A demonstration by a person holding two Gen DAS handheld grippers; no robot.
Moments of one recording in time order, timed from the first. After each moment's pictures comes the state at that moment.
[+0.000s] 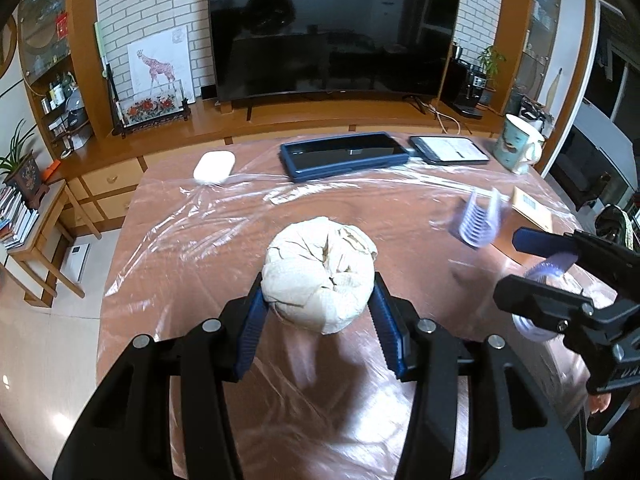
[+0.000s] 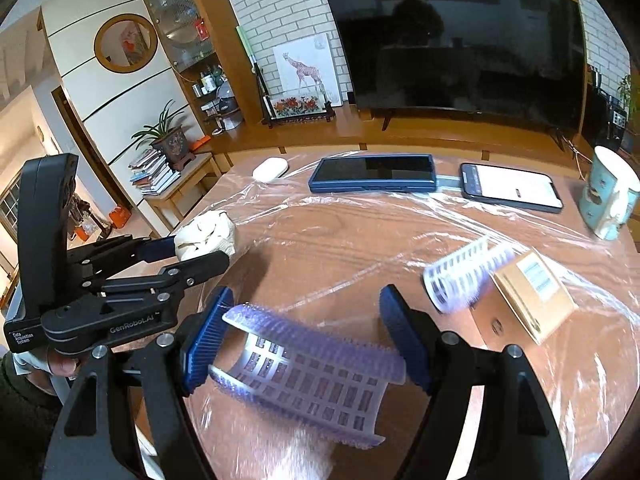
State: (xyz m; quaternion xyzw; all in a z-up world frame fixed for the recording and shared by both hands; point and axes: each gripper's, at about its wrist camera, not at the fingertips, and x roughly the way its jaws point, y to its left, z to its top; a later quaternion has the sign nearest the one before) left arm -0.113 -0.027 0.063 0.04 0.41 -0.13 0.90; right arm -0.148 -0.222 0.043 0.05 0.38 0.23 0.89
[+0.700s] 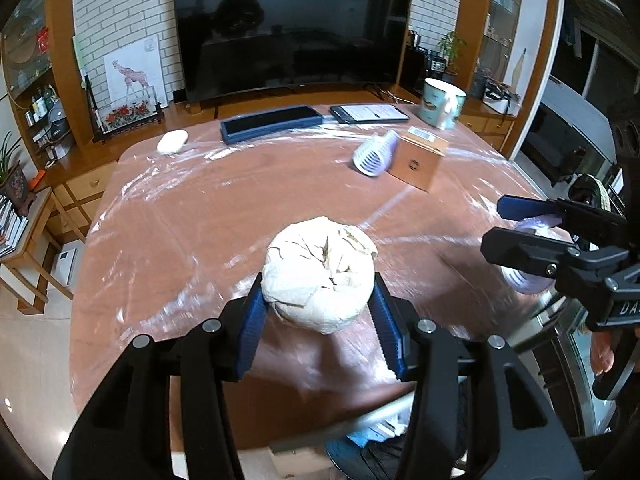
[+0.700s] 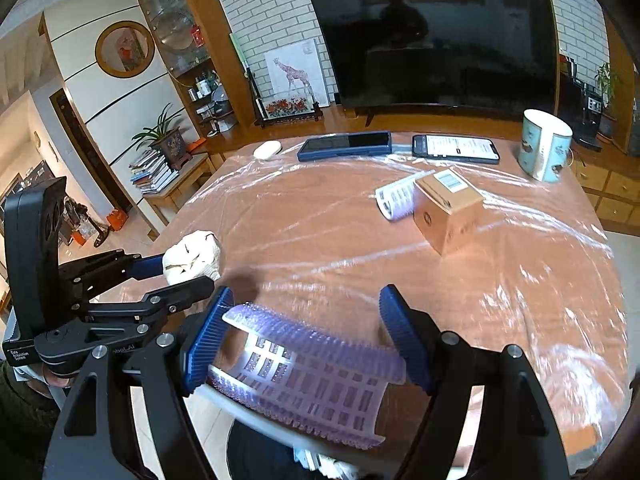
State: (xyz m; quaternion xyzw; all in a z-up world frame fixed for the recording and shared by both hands) left arm -0.230 -0.074 0.065 0.06 0.41 -0.18 0.89; right arm -0.260 -0.272 0.050 0.06 0.38 0.22 0.90
